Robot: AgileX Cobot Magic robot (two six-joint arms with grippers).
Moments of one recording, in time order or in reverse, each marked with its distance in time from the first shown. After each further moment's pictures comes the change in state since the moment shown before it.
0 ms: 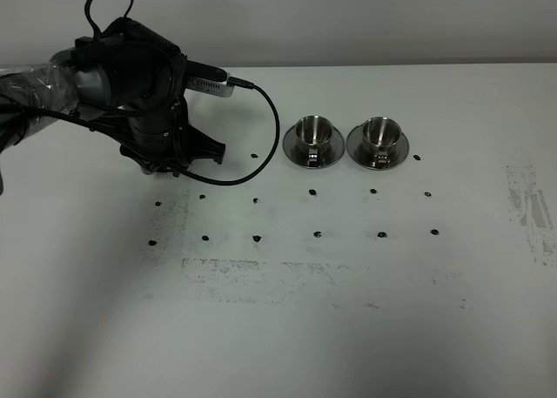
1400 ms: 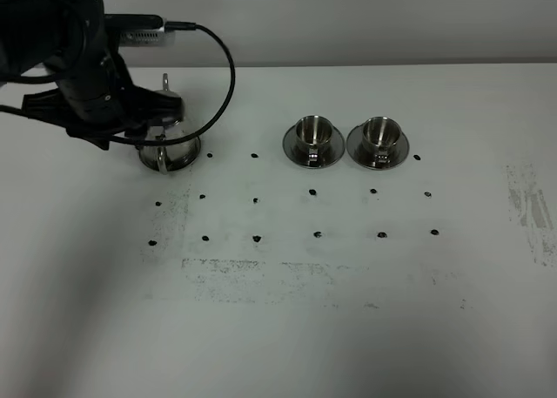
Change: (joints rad) left arm 0.088 -0.224 0.068 -0.141 0.064 -0.051; right arm 0.000 0.000 0.000 0.000 0.000 0.000
